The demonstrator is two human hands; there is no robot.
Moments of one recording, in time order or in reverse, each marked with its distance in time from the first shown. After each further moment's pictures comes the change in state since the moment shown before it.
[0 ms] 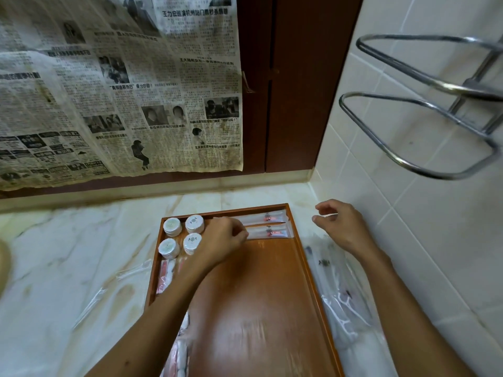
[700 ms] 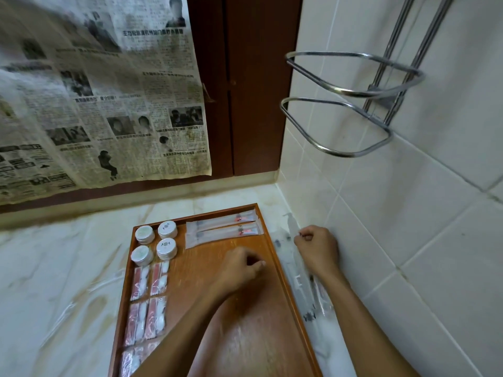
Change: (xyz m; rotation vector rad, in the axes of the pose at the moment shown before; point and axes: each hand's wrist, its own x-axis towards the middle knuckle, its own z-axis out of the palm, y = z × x) left_hand -0.045 0.053 0.075 -0.241 -0.227 0.112; right_hand -0.065 0.028 0.010 -0.011 0.216 0.172
